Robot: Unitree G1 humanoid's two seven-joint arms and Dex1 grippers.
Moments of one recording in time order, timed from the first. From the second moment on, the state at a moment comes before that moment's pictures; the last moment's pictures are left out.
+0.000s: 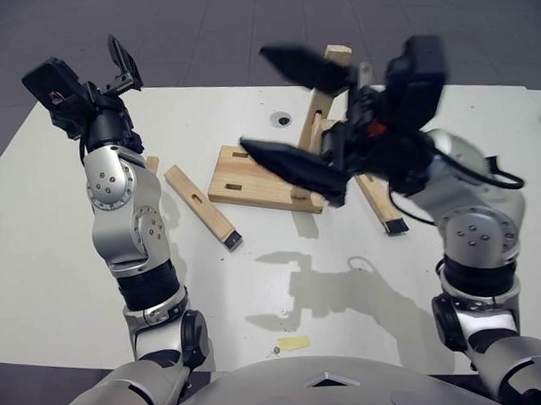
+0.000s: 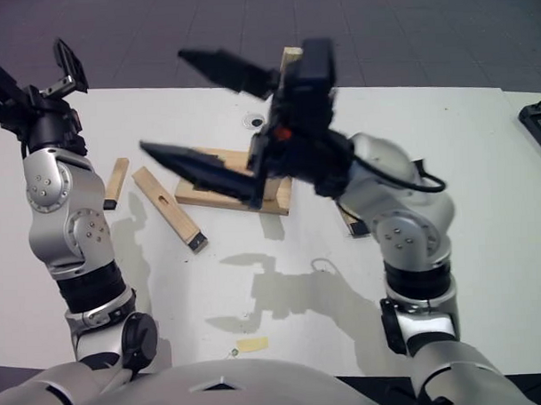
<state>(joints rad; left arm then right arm) -0.44 0.06 0.30 -0.35 -0.18 0.36 0.25 -0.51 -0.32 0.13 -0.54 0.97 0.61 0.58</state>
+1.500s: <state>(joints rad) -0.47 0.02 0.22 -0.35 -0.16 0.38 0.24 -0.50 -0.26 0.23 -0.19 0.58 1.26 0.51</state>
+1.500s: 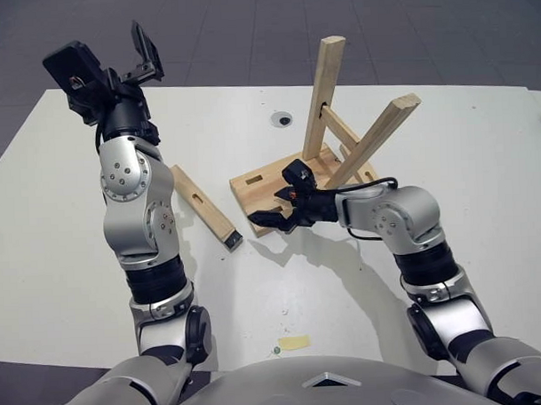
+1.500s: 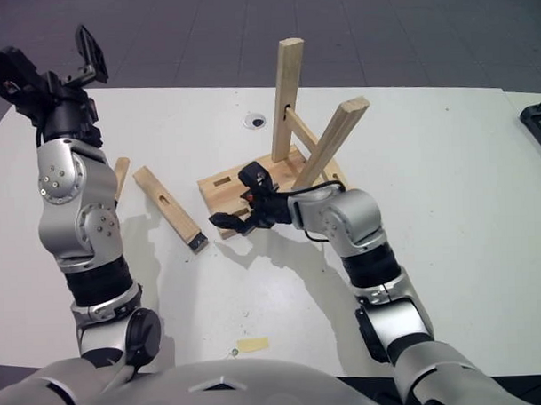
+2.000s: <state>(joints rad) -0.43 0.01 0.21 -0.37 -0.16 0.39 0.26 -0.52 -0.18 0.27 -0.13 0.57 1.33 0.46</state>
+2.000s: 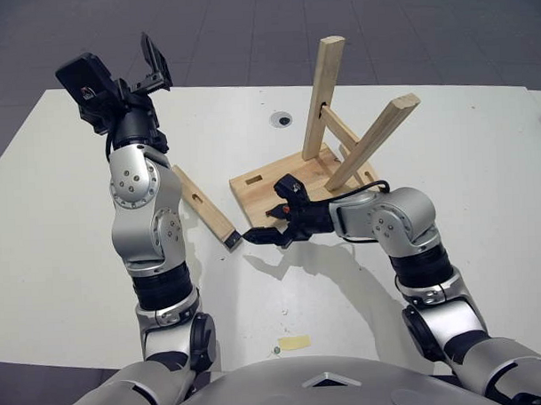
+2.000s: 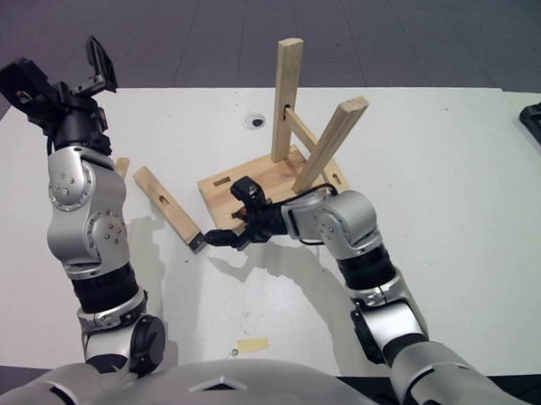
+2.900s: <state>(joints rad) -0.43 0.02 0.25 -0.37 -0.16 0.38 0.28 -0.69 -0.85 0.66 -0.25 0.46 1.14 0.99</state>
